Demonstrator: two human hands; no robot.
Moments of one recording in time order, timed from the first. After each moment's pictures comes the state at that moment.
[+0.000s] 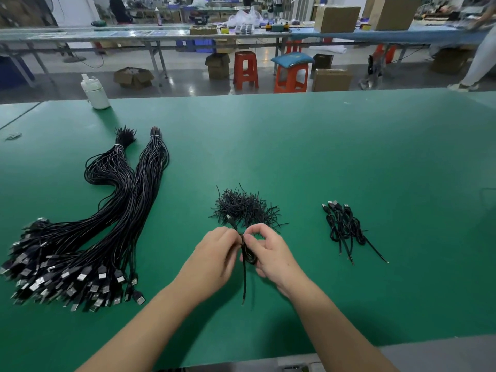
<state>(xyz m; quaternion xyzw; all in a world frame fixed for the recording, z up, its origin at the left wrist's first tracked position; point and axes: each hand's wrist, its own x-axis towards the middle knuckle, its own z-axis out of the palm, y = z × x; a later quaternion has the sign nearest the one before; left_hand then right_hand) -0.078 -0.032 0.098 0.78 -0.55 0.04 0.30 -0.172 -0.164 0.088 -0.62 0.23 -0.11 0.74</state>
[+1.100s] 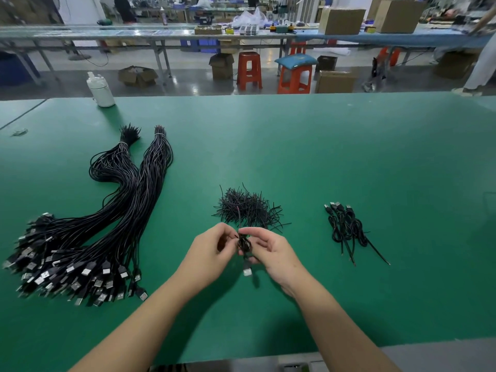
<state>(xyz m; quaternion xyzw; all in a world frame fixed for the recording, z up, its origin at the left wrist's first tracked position) -0.068 -0.032 0.093 0.82 -0.39 -0.10 0.41 -0.173 -0.165 0.078 -0.63 0.18 -0.12 0.75</state>
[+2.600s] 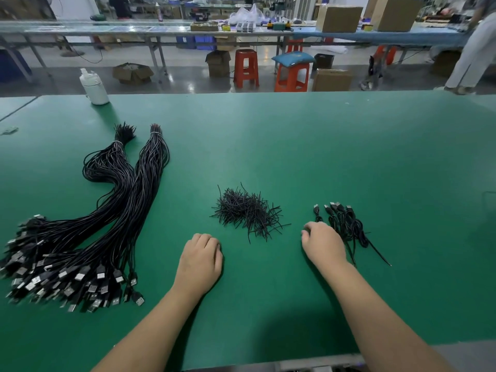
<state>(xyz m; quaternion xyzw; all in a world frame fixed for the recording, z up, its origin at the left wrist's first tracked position) -0.035 -0.031 0.005 0.87 -0.43 0.13 0.21 -0.189 -0.279 0.039 -0.90 0.42 -0.06 0.13</state>
